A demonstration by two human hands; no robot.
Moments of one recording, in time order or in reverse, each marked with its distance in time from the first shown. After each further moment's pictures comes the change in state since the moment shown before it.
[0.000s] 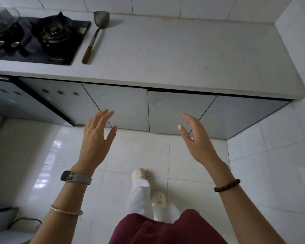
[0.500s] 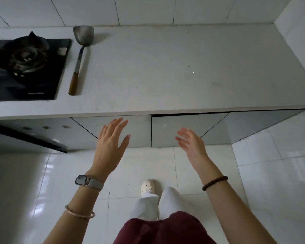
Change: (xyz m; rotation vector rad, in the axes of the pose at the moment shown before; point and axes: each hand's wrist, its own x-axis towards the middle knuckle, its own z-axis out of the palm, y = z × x) left_hand 0.183 -0.080 0.049 0.007 -0.190 0.170; right_hand 0.181 0.011 0.084 0.998 0.275 0.771
